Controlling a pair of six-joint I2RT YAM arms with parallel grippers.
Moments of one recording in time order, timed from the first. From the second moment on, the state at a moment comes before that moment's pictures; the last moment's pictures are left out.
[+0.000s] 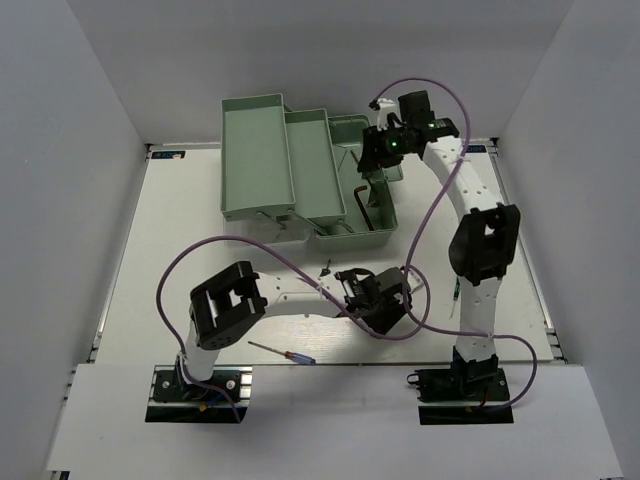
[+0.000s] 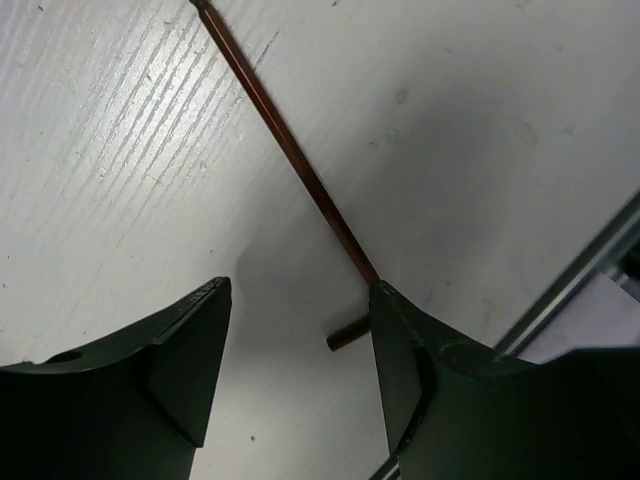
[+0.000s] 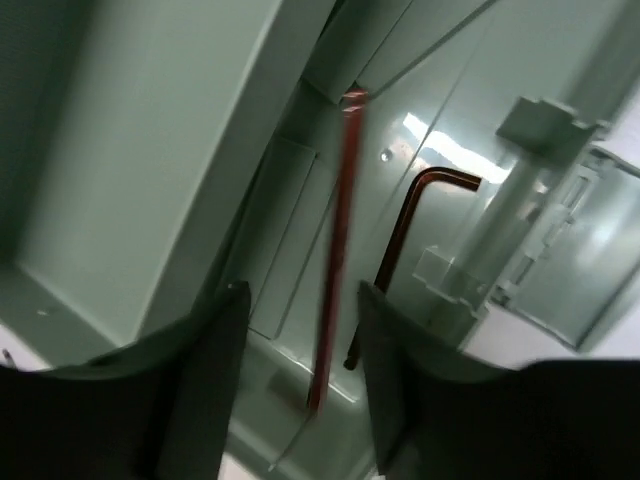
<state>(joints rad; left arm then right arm) -1.25 1.94 1.34 -0.37 -0.09 -0.26 0.29 2.09 2.10 -0.82 -0.48 -0.06</state>
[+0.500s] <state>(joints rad) -1.26 2.13 1.58 -0.44 -0.16 -0.28 0.12 1.88 1.86 -0.80 -0.52 0.04</state>
